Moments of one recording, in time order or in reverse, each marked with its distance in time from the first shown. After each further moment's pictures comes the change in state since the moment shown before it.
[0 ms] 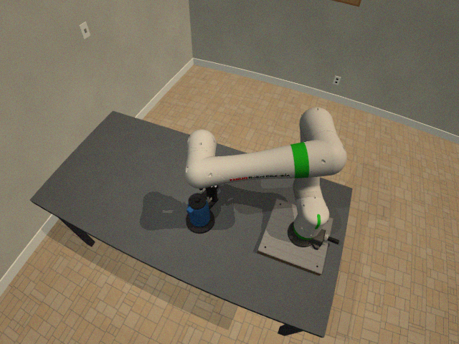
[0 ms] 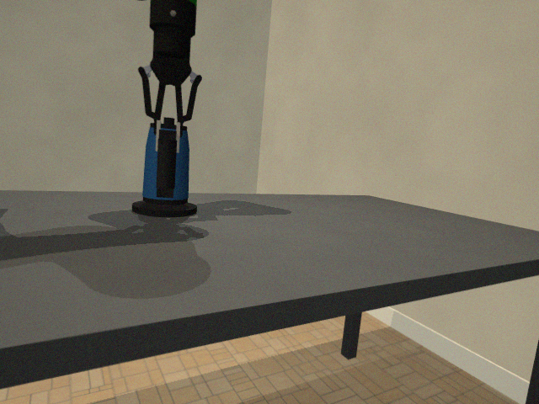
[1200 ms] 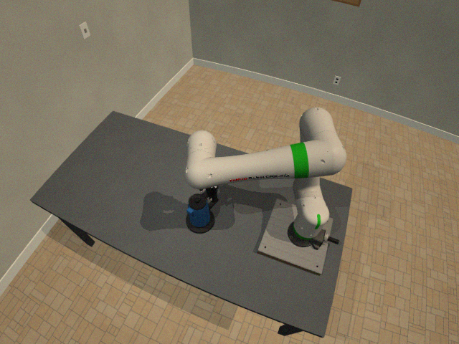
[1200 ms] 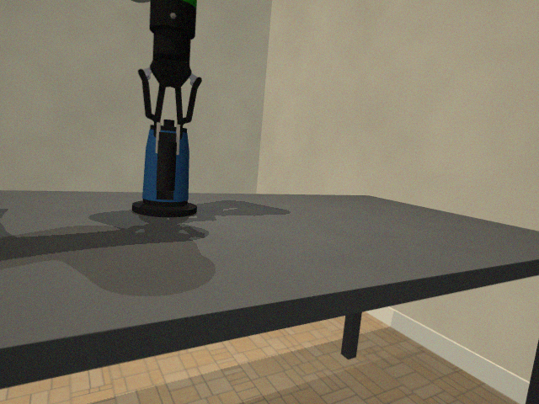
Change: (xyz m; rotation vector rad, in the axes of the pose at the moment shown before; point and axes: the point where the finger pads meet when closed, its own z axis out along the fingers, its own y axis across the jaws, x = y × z) arm 0.000 0.000 0.004 0.000 0.000 0.000
